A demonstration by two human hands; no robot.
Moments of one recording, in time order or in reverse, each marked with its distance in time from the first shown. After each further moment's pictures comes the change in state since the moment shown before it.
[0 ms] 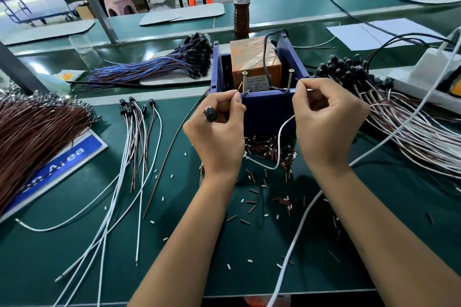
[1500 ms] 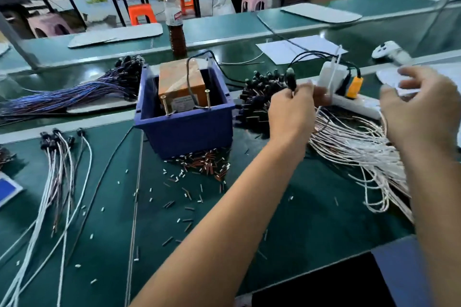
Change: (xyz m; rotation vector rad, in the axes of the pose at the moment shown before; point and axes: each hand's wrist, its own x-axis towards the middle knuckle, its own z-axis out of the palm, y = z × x) left_hand -0.066 0.117 0.162 -0.308 -0.738 -0.754; right_hand 0.090 0.072 -0.197 -0.507 0.016 0.462
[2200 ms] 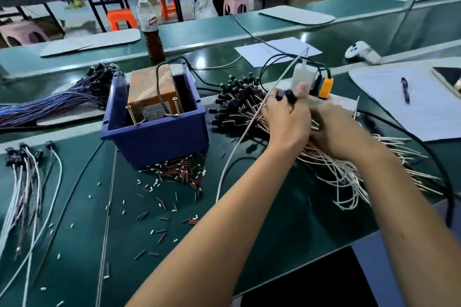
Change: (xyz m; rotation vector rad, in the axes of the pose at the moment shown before) left_hand 0.025 -0.040 0.048 0.296 -0.033 0.136; right_hand -0.010 -0.004 0.016 -0.219 -0.724 -0.356
